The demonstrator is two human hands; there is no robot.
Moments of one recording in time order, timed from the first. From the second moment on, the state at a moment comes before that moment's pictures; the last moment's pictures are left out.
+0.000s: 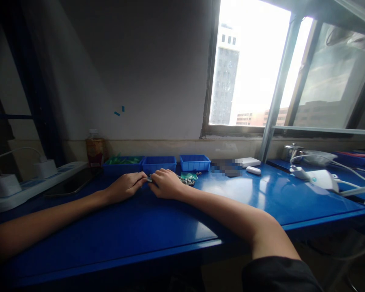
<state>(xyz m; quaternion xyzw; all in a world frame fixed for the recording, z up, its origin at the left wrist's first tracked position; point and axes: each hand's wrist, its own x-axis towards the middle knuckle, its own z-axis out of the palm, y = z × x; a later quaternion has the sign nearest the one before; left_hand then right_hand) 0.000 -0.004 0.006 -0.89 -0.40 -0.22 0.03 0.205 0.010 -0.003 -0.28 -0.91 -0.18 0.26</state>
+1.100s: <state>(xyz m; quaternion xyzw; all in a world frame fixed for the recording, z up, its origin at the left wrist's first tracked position) 0.001 -0.004 0.006 -0.89 -0.39 -0.22 0.03 0.207 0.014 -0.005 -0.22 -0.92 -0.16 0.27</state>
